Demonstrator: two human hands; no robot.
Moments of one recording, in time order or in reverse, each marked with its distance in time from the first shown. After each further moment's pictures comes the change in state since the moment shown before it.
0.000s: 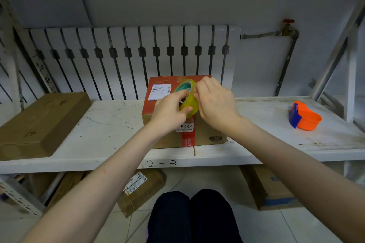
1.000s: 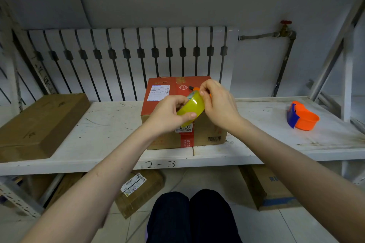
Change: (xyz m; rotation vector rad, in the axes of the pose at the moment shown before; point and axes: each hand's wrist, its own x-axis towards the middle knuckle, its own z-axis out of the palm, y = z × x) left_hand -0.007 0.001 -0.011 -0.190 -0.137 0.034; right_hand -0.005 0.016 0.008 0.432 -0.007 0.262
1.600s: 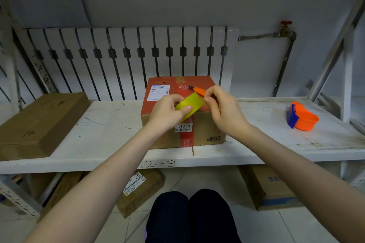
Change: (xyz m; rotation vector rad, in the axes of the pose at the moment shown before) left_hand 0.013 -0.016 0.008 0.013 0.155 -0.126; right_hand -0.019 0.004 -0.012 0.161 -0.089 -0.035
